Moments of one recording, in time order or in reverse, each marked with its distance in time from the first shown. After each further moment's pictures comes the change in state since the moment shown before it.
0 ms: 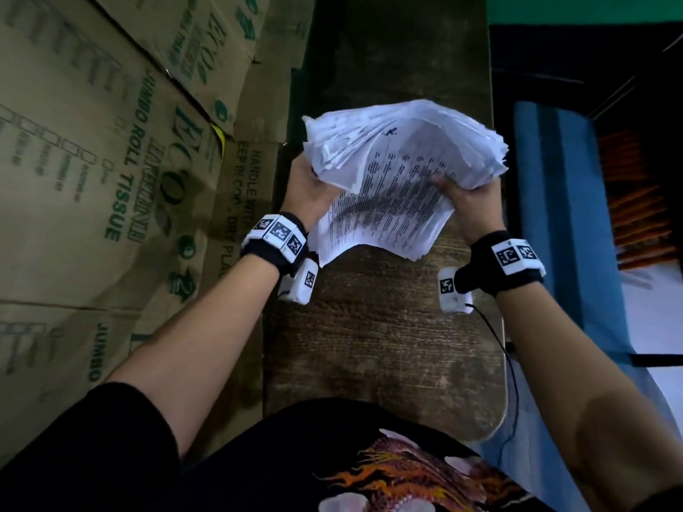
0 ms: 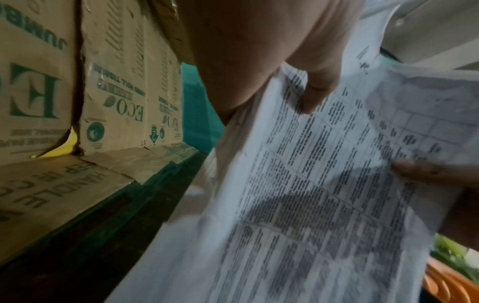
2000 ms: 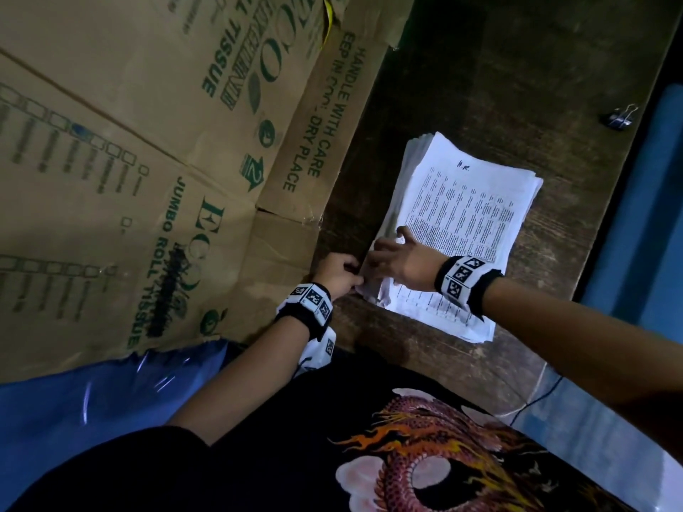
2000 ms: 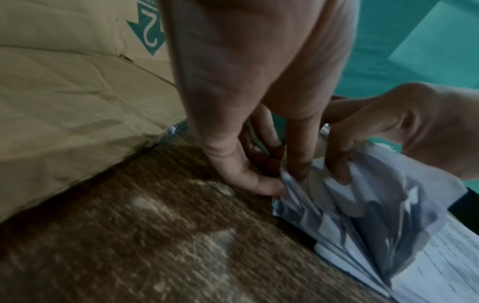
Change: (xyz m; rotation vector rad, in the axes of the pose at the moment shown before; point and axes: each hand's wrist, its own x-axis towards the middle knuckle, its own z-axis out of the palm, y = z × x) left_hand -0.206 -0.163 -0.055 0.291 -0.003 -0.846; right_hand -0.123 0.101 0.116 -1.526 -1.617 -0.948
